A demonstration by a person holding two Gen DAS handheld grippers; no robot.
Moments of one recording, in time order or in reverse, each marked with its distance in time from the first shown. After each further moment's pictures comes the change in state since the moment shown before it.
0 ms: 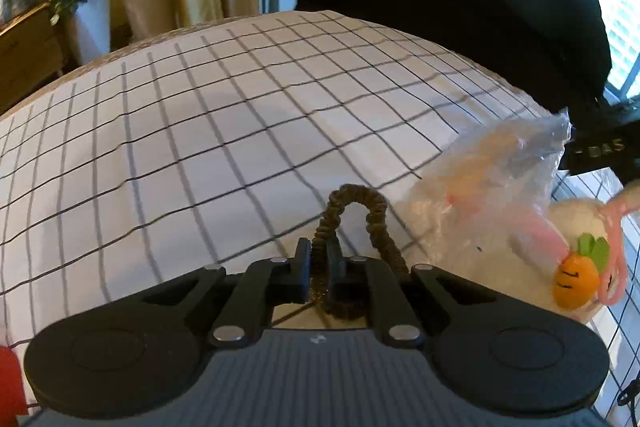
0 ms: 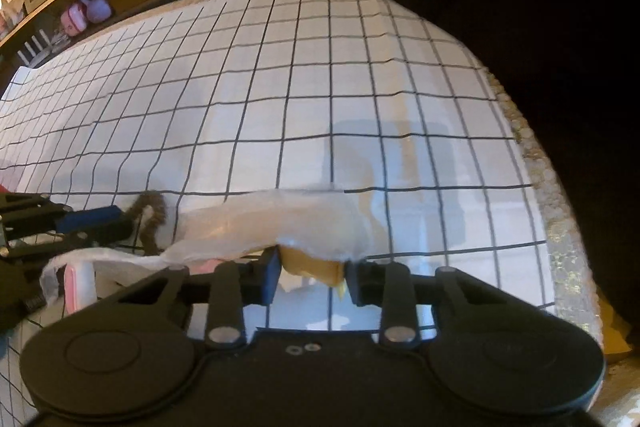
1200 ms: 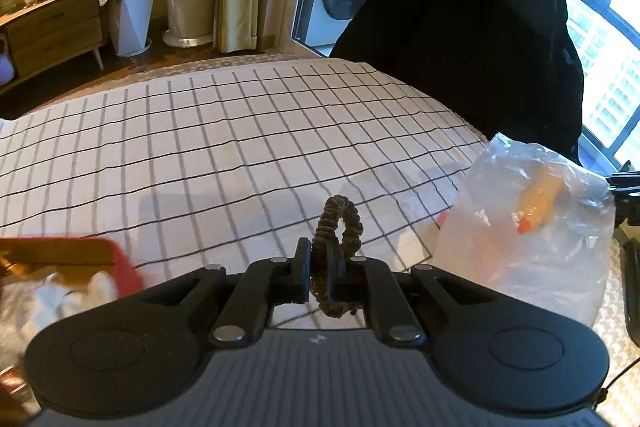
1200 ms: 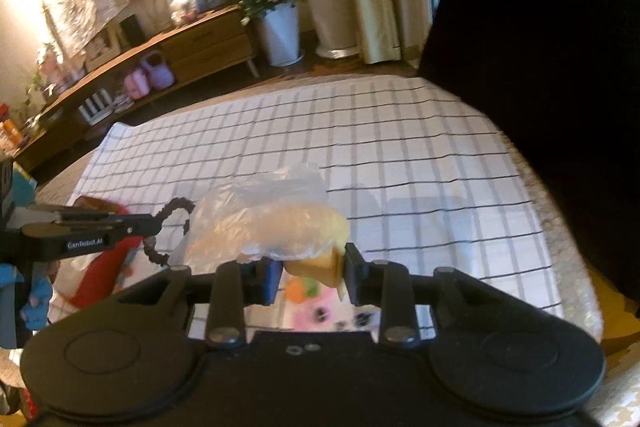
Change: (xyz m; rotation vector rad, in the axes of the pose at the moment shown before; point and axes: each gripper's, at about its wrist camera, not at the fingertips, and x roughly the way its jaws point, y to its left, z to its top) left arm -0.161 0.067 -0.022 -0.145 -0.054 -0.039; right arm -0.142 0.071 -0.034 0.003 -0.191 0.171
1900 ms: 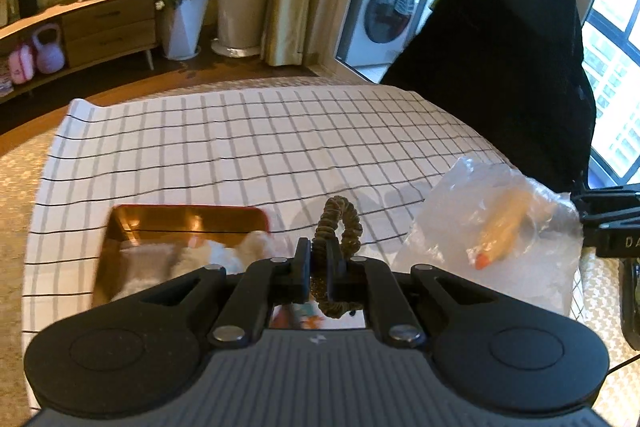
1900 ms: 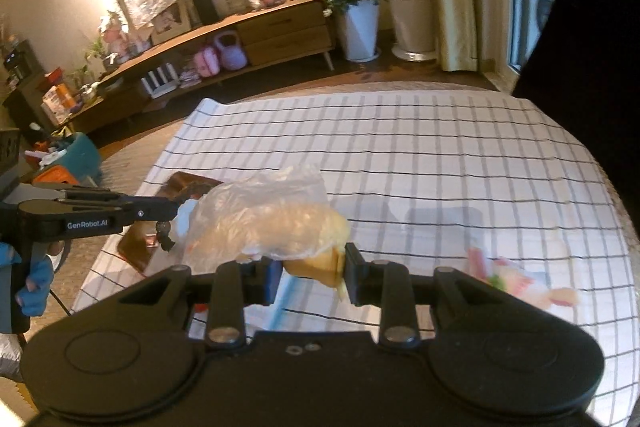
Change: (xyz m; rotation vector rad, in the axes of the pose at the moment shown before) left arm -0.112 0.081 -0.024 -0.079 -0.055 0.068; right arm 0.011 0.138 0.007 -0.130 0.014 0.139
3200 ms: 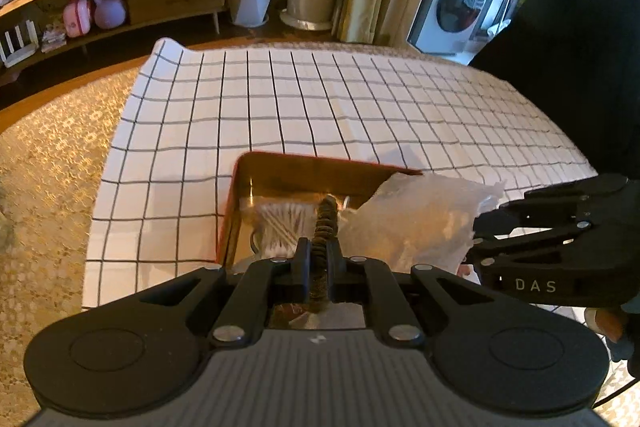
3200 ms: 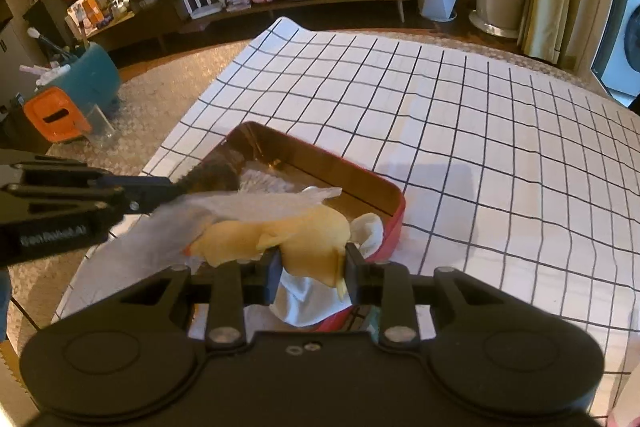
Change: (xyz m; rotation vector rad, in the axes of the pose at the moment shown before) left arm 0.031 0.113 -0.035 -0.107 0.067 0.129; right arm 0.174 0.136 0.014 -0.173 0.187 0.030
